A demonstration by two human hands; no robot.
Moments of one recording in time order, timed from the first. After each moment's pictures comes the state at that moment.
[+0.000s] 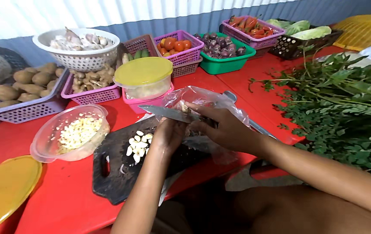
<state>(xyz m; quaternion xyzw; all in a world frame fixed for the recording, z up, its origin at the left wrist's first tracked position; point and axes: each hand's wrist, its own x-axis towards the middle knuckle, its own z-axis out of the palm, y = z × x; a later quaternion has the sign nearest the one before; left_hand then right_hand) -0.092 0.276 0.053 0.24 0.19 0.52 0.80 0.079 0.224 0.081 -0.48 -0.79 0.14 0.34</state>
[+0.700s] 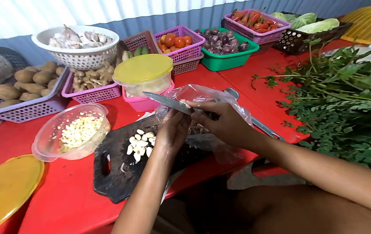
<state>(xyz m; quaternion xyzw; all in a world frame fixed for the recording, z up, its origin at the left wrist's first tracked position) -0.084 0.276 0.047 0.22 0.19 0.53 0.80 0.075 0.229 0.077 -0.49 -0.74 0.18 0.42</state>
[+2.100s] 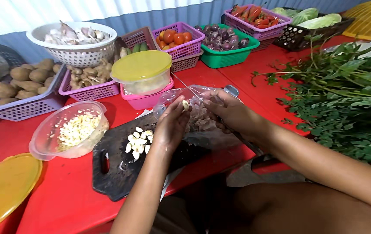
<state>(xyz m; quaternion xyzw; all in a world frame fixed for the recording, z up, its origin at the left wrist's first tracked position) -0.087 0.280 0.048 0.29 0.23 0.51 0.77 0.083 0.225 0.099 -0.61 -0.49 0.47 0.41</state>
